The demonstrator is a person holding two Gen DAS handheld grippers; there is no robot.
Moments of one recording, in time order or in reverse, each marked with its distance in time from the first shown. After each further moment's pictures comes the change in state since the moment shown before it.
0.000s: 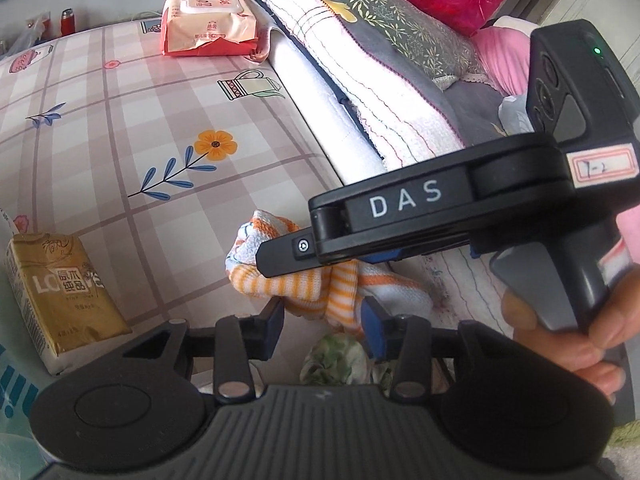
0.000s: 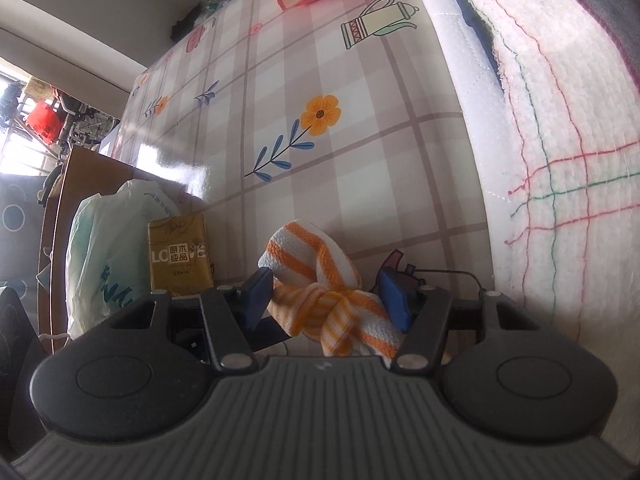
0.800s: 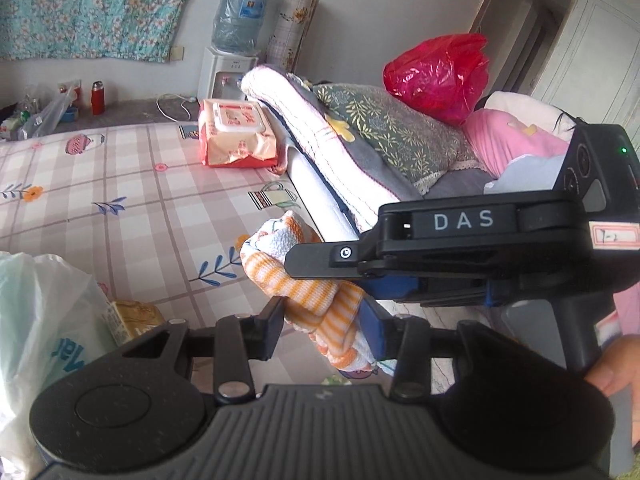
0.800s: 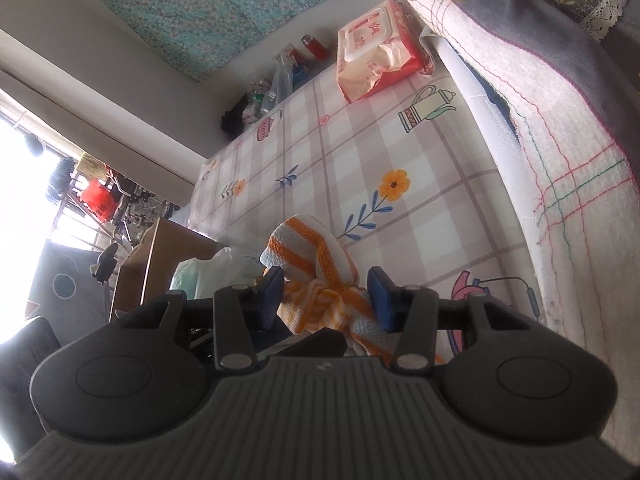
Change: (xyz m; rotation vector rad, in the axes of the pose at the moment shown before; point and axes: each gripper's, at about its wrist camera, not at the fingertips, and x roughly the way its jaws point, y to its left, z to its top) left arm -0.107 -0.007 -0.006 0.008 -0.284 0.058; right arm -0.074 0.032 -0.034 0.058 -0.287 0.184
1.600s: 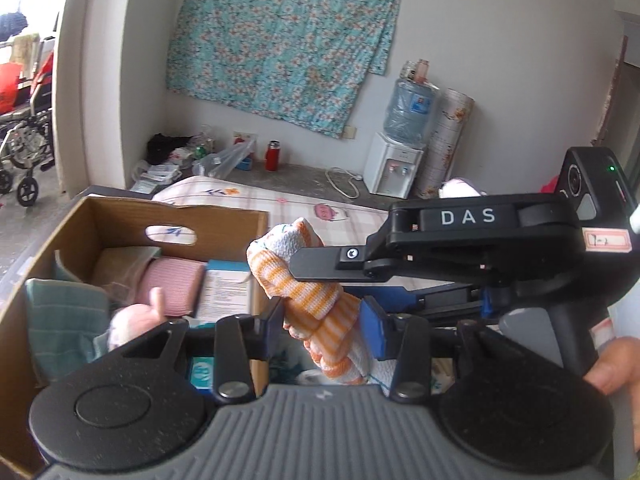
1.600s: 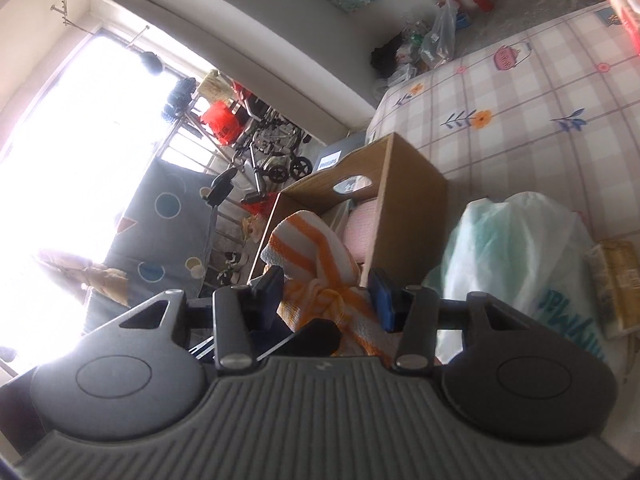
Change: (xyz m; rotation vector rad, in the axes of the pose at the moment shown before) left arm -0.218 0.154 -0.026 -0.217 -0.233 0.411; right arm 0.099 0.242 -0.058 -0.180 0.202 0.351
